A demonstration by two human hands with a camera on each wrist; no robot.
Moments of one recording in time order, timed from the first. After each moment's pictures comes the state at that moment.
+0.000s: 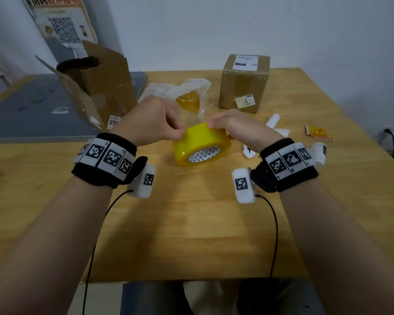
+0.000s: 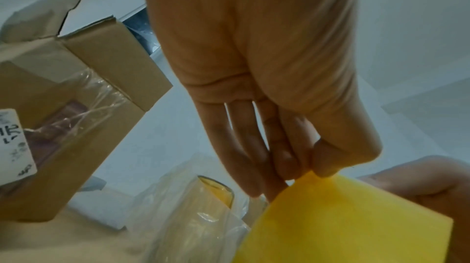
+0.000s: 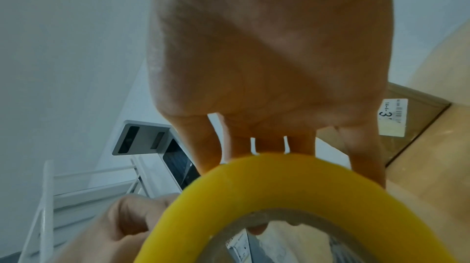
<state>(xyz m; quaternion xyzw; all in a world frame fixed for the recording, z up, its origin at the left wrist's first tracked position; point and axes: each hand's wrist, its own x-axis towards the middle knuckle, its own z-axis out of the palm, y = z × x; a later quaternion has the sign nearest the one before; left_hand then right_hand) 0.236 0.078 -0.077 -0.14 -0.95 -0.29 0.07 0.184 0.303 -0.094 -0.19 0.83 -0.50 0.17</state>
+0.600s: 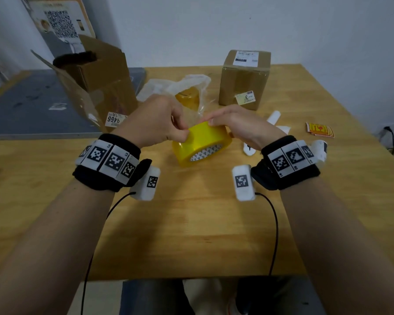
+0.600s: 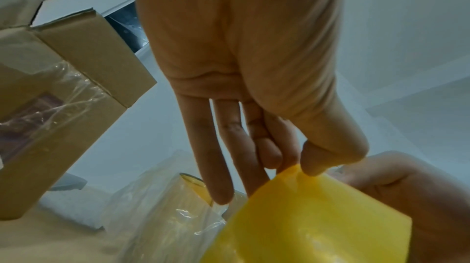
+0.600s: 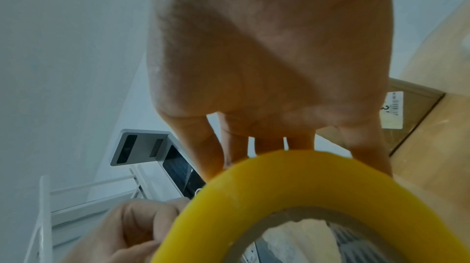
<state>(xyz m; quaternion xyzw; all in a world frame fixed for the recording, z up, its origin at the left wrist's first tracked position) 0.240 0.091 -0.076 -0.13 -0.95 -0.29 0.06 0.174 0.305 -0.100 -0.21 0.81 -0.52 0.19</state>
